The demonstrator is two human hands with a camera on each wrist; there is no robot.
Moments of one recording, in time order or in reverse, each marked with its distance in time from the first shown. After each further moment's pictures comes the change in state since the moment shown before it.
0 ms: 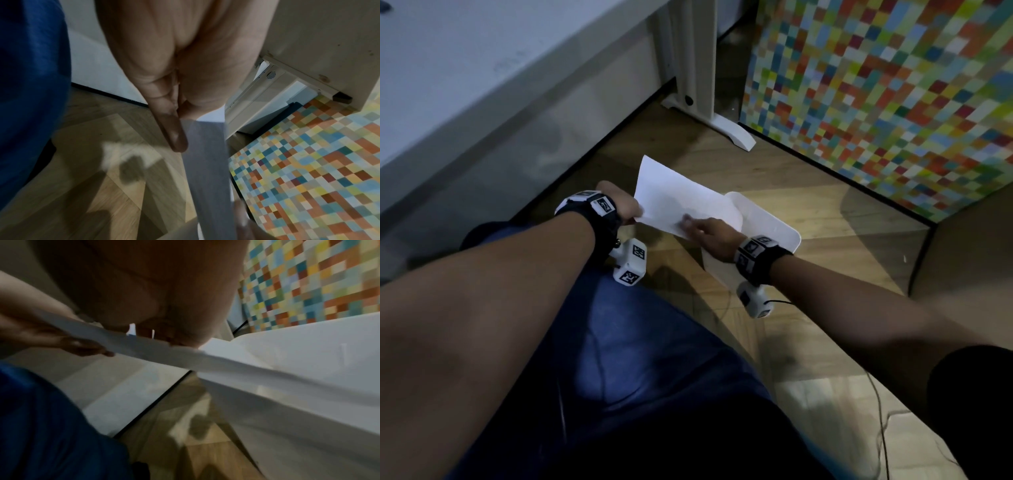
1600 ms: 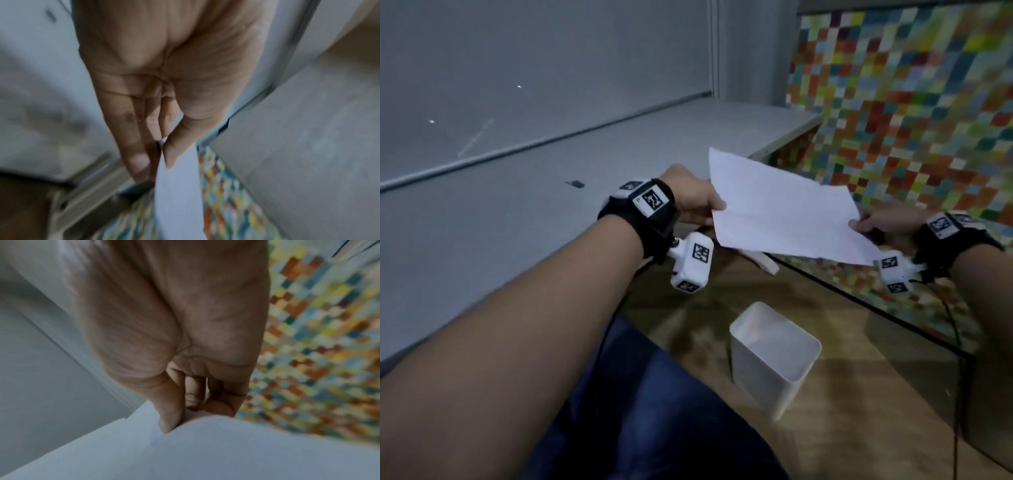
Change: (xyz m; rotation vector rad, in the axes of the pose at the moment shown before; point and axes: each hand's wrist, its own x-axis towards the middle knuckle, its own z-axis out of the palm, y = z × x) left_hand -0.220 0.125 -0.147 -0.486 -0.025 0.491; right_hand -0.174 -0.079 -0.302 0.107 0.441 0.288
